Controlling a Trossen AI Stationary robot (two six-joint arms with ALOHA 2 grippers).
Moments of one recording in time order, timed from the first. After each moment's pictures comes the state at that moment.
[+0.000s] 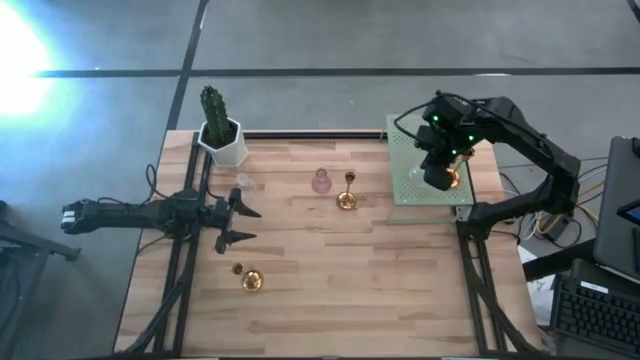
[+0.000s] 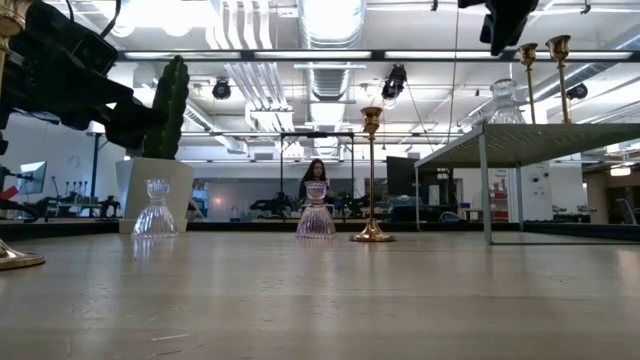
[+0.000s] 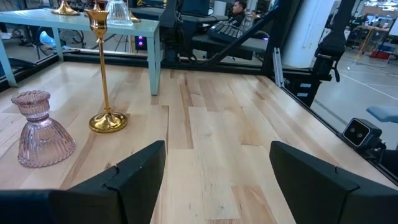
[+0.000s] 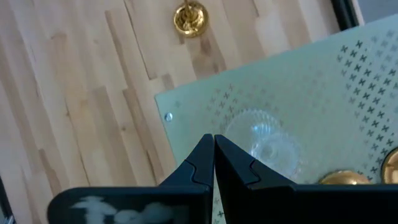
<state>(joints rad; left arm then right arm) 0.06 0.30 0.03 0.09 0.20 -0.09 -0.51 1.29 1.62 -1.57 -0.16 -0.14</state>
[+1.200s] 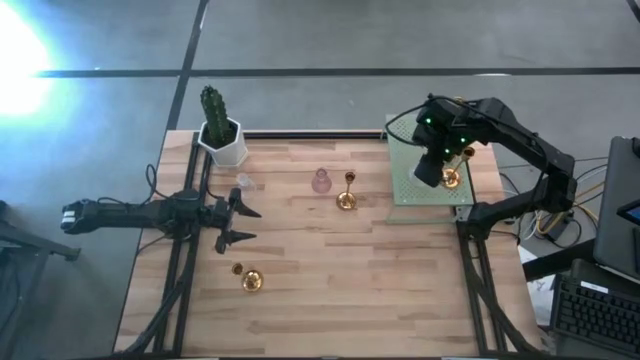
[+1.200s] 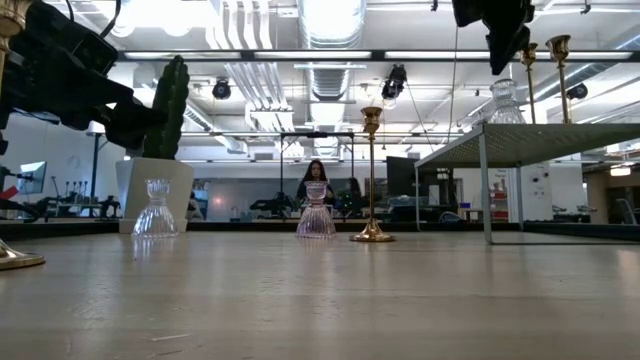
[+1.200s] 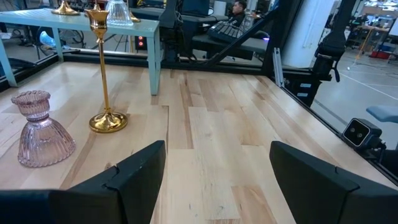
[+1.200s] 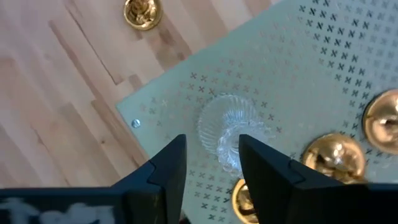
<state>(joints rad) 0.06 0.30 0.03 0.09 0.20 -0.09 -0.51 1.31 1.59 -1.57 -0.02 0.06</state>
